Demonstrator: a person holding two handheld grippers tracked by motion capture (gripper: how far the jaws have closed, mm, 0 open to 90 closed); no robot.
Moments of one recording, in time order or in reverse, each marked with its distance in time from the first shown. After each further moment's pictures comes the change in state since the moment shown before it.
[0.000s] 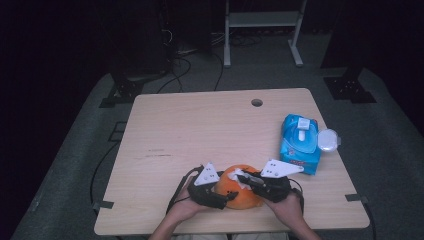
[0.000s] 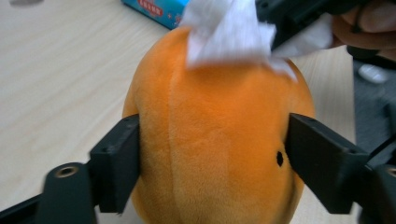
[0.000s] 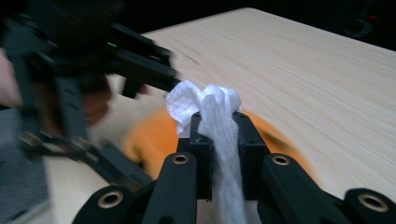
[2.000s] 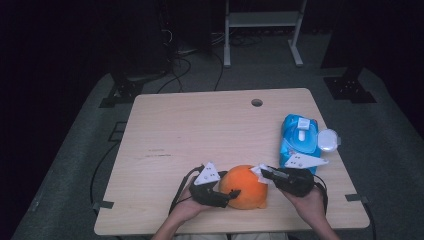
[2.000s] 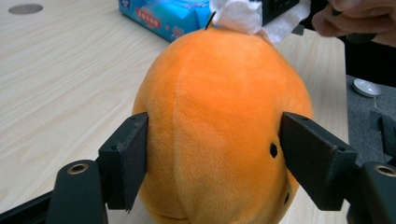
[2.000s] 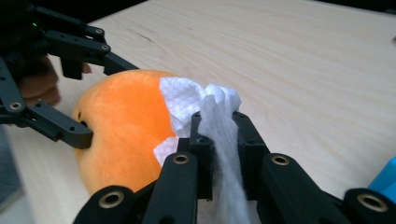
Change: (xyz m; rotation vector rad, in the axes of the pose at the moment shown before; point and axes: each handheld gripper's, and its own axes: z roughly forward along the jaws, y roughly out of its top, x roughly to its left) left arm 0.004 0.001 0.001 -0.054 -0.024 -0.056; right arm -0.043 -0.017 -0.043 0.079 -0.115 0.154
